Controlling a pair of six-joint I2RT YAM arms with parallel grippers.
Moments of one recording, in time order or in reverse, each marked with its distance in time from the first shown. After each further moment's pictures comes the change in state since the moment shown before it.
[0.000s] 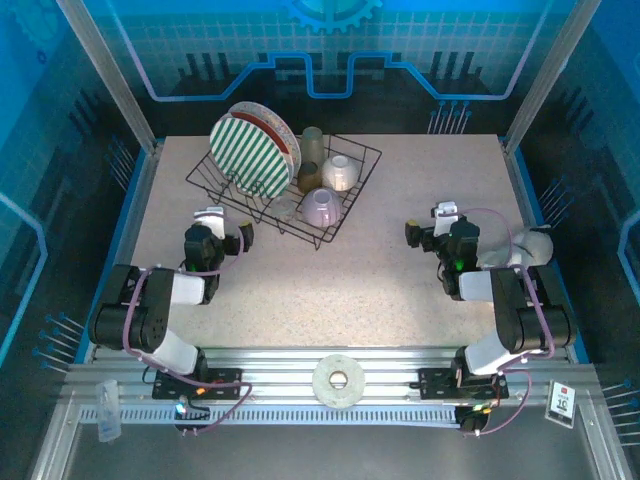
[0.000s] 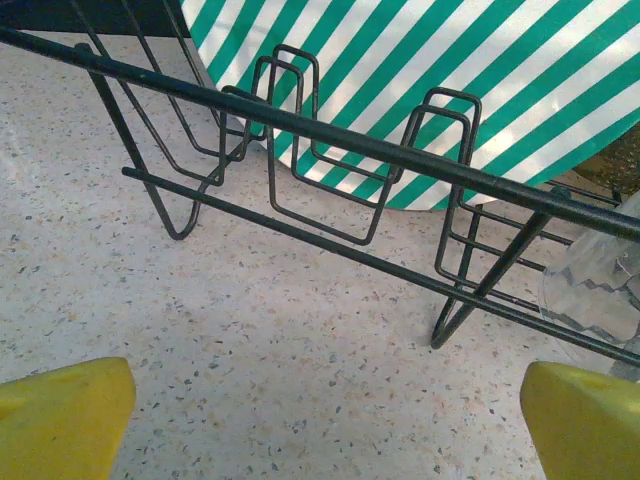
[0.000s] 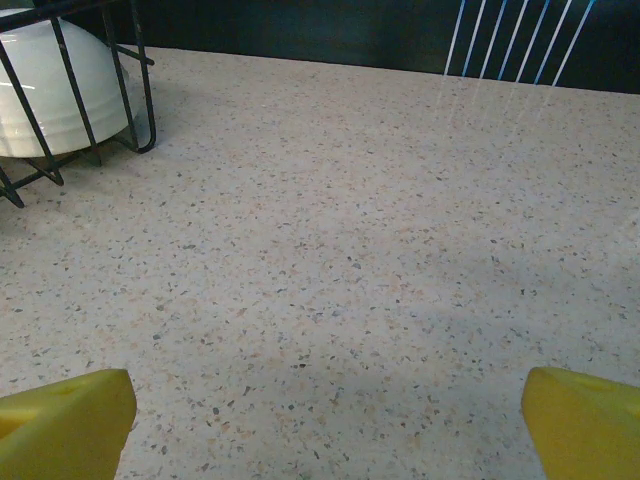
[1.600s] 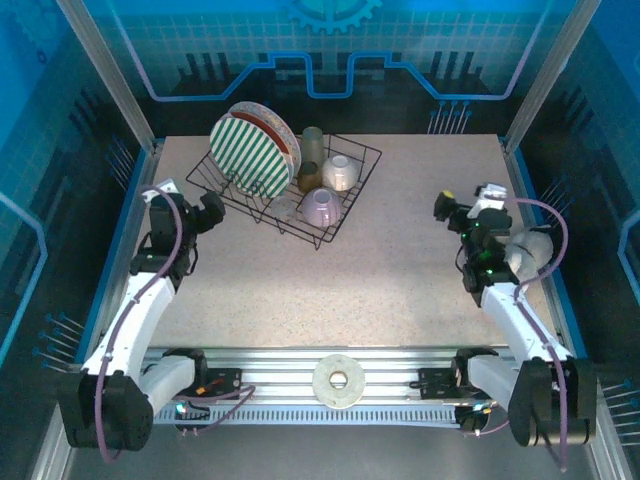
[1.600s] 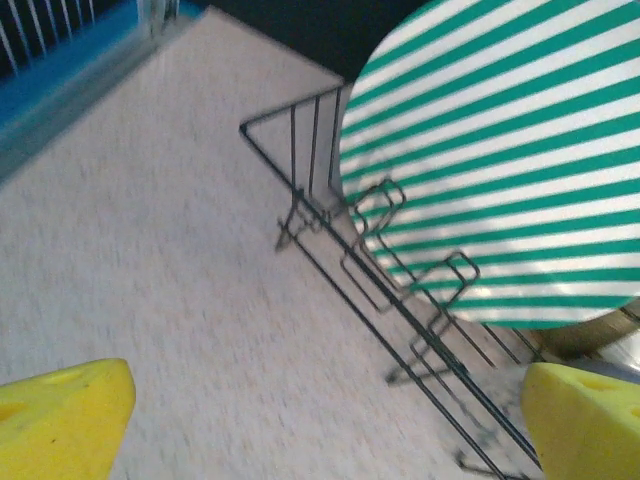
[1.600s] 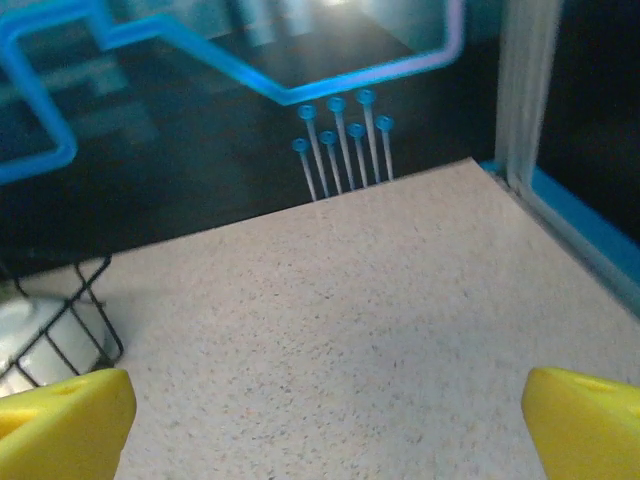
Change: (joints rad) left arm 0.038 -0.526 0.431 -1.148 -0.146 -0.445; right arm -0.085 -0.509 0.159 -0.551 0.187 0.362
